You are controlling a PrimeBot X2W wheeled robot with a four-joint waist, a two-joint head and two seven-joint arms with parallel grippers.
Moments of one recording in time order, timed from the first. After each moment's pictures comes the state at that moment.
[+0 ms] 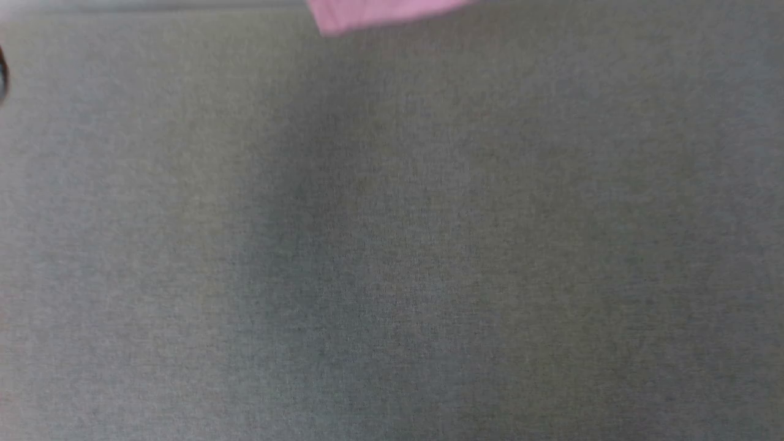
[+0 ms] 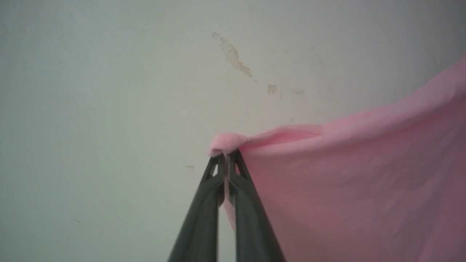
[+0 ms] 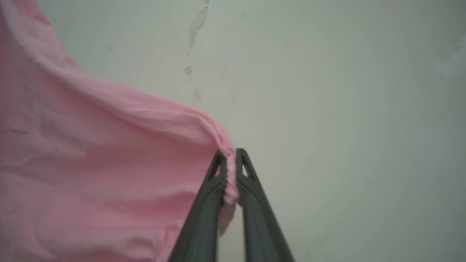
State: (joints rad) left arm -1.66 0.61 -0.94 0.63 -0.67 0.09 -0.20; right arm -1.65 -0.49 0.78 0.69 0.42 0.13 -0.16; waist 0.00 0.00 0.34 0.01
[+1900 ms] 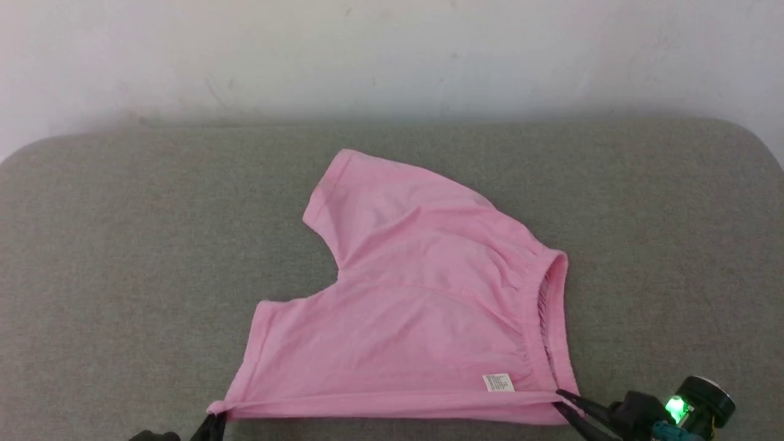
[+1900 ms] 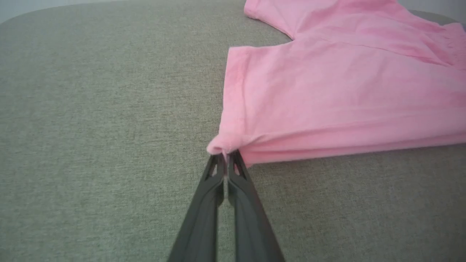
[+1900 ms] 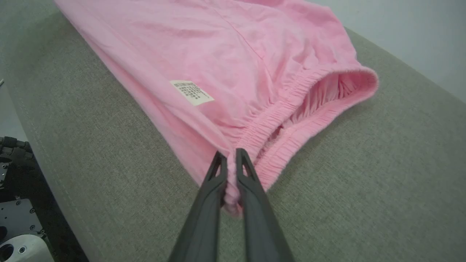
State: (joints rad) left arm 0.14 0.61 -0.57 0.11 -0.69 0.26 -0.26; right arm -0.11 -0.62 0.74 0.20 0.35 0.13 -0.17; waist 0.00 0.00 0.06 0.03
